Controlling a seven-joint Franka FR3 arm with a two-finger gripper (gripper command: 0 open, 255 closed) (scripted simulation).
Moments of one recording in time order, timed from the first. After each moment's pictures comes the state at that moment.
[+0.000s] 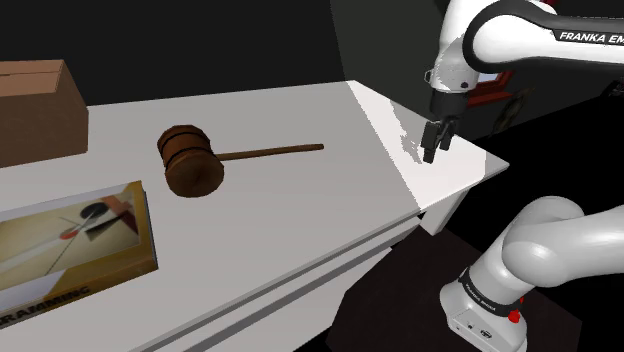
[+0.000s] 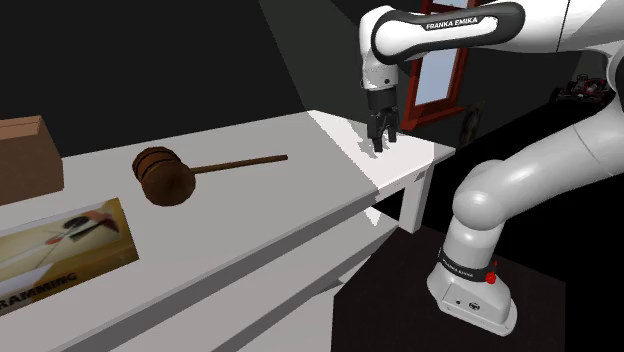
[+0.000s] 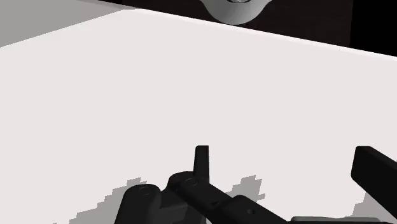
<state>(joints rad) 0.00 -0.75 0.03 -2.44 -0.01 1.48 -0.03</state>
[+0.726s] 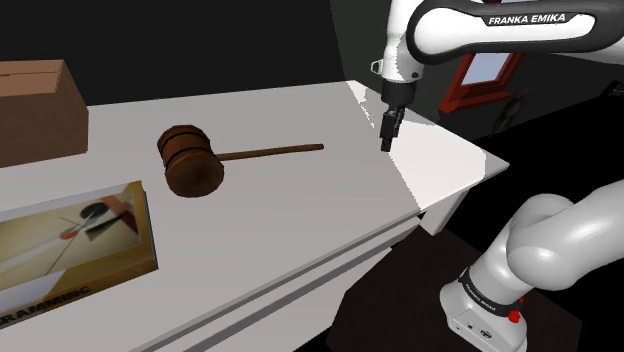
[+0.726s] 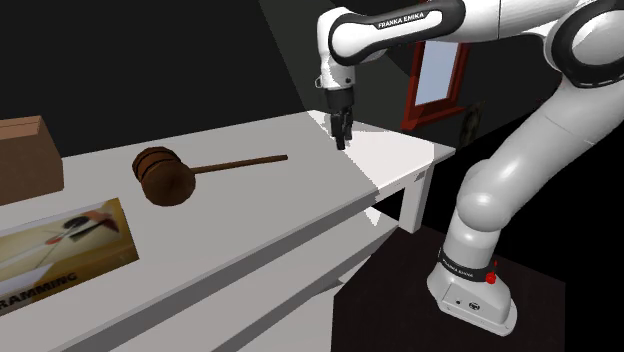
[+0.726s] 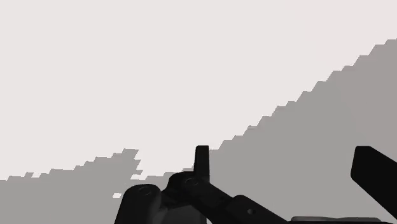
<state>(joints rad) 0.10 -0.45 0.05 -2.23 0.00 1.62 -0.23</state>
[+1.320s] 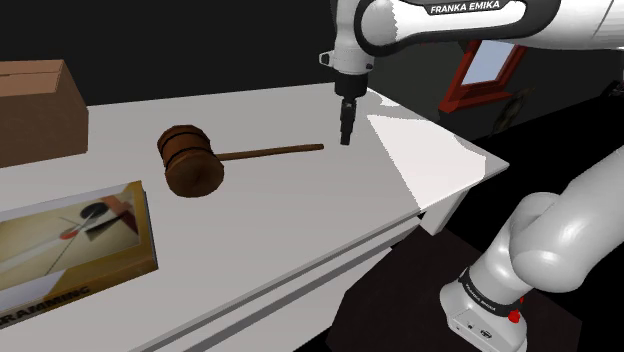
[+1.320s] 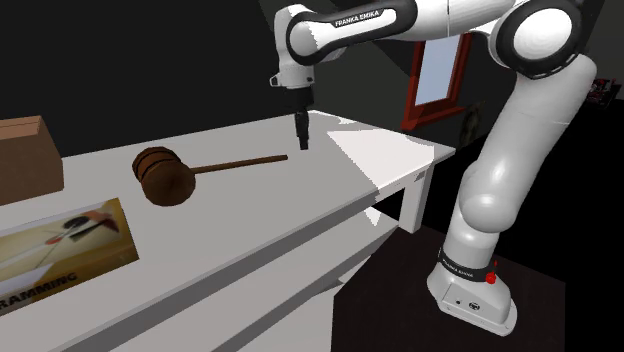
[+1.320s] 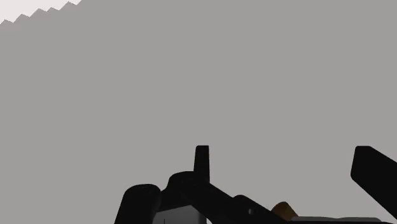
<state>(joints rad) 0.19 -0.18 0.10 -1.97 0.01 1.68 -0.42</state>
